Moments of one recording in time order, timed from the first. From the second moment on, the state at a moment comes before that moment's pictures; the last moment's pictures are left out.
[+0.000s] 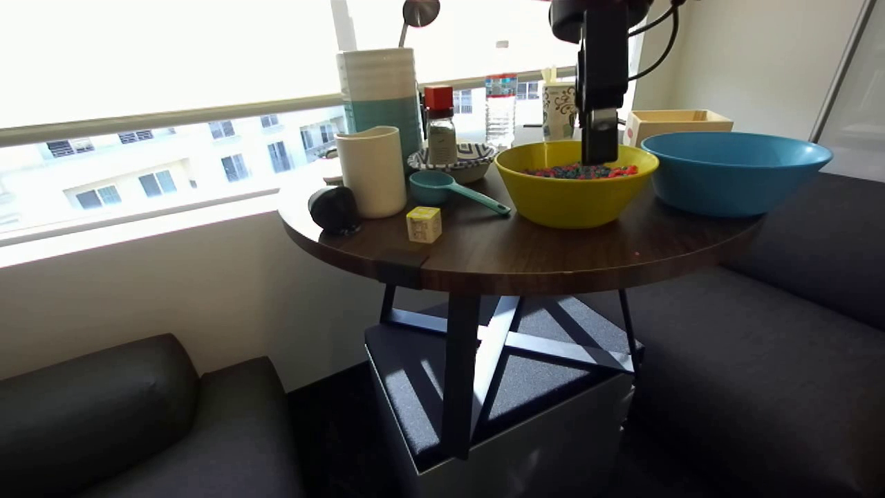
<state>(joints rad) 0.16 -0.22 0.15 -2.21 0.24 1.81 -0.41</state>
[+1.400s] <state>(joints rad) -0.06 -0.61 -0.01 -2.57 0.24 2.15 0.18</state>
